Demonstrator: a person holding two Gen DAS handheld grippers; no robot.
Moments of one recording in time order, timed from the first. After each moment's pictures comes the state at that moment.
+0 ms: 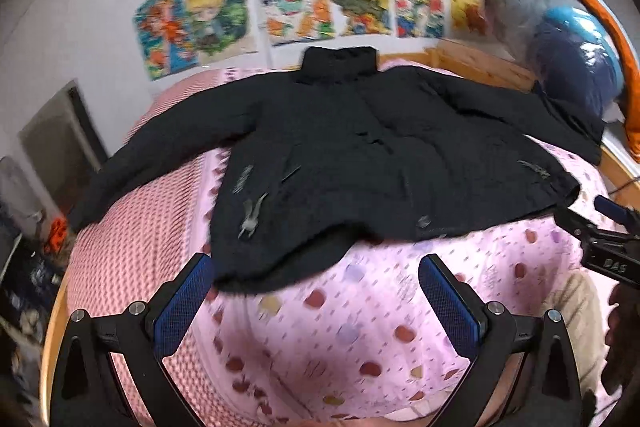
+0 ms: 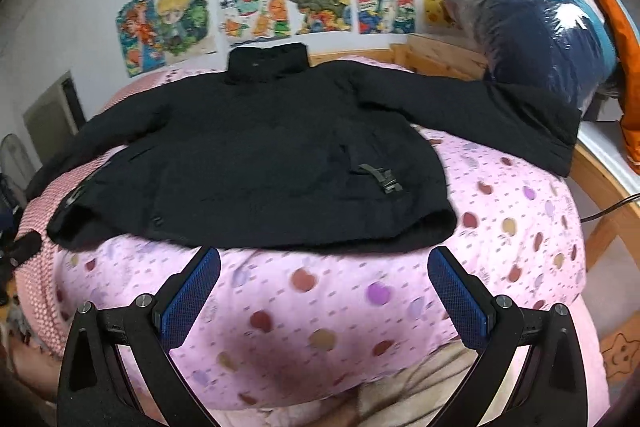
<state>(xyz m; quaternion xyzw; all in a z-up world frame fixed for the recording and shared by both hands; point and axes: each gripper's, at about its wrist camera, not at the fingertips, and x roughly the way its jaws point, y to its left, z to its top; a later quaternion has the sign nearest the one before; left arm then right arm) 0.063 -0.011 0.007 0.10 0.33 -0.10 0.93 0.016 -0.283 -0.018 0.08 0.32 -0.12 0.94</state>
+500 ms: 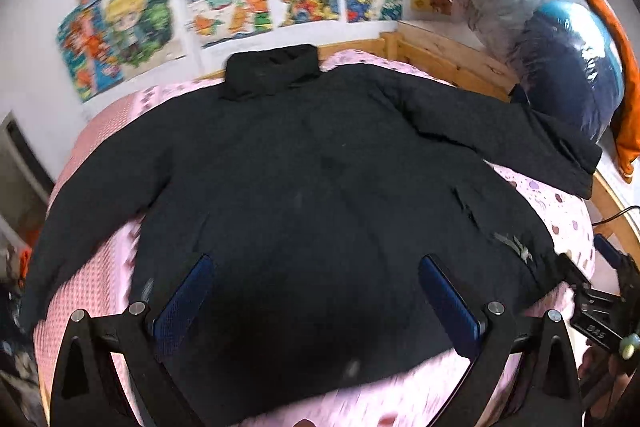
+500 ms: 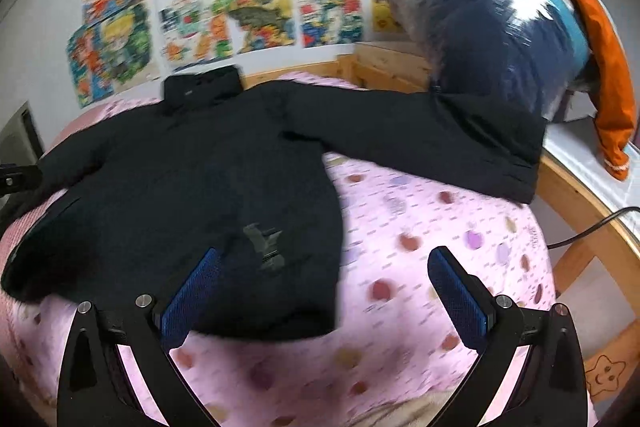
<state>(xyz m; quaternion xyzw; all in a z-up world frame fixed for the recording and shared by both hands) 0.186 -0.139 0.037 0.14 0.37 -0.17 0.90 0.049 -0.383 -0.016 0.11 0.28 -0.21 0.93</state>
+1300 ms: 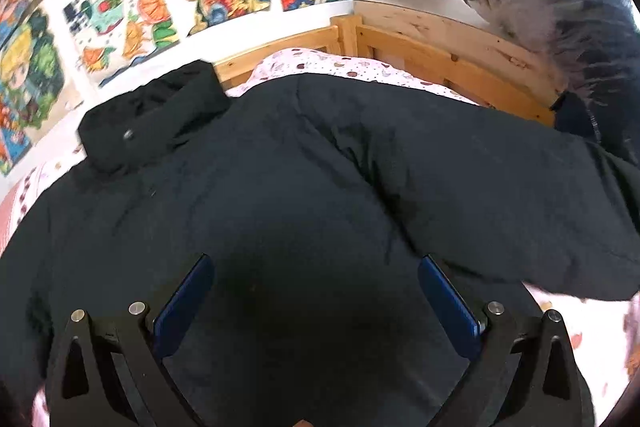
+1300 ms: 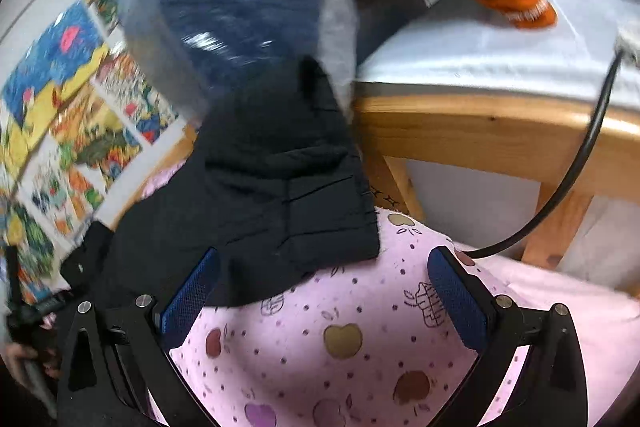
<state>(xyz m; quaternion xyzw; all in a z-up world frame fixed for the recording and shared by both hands) 0.380 -0.329 -0.036 0.19 0.37 -0.22 0.88 0.056 -0.585 -0.101 0.38 0.18 -0.35 0.84</state>
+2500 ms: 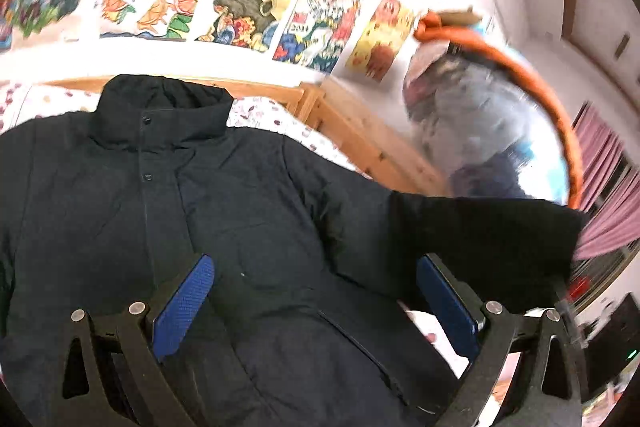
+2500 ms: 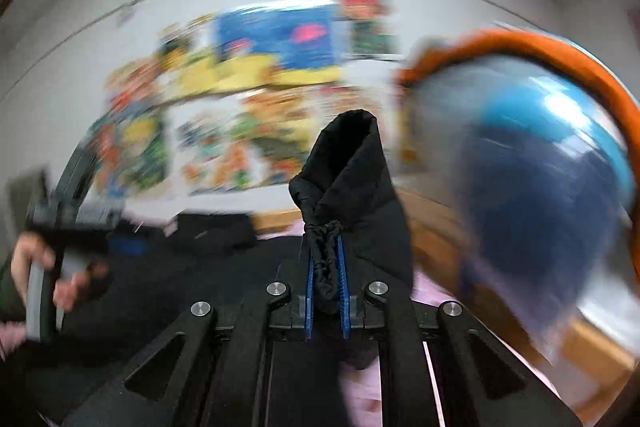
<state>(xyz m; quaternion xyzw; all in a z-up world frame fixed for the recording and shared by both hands) 0.369 -0.159 0.058 -0.08 0.36 -0.38 0.85 0.178 -0.377 0.064 0.01 0.10 -0.12 0.99</state>
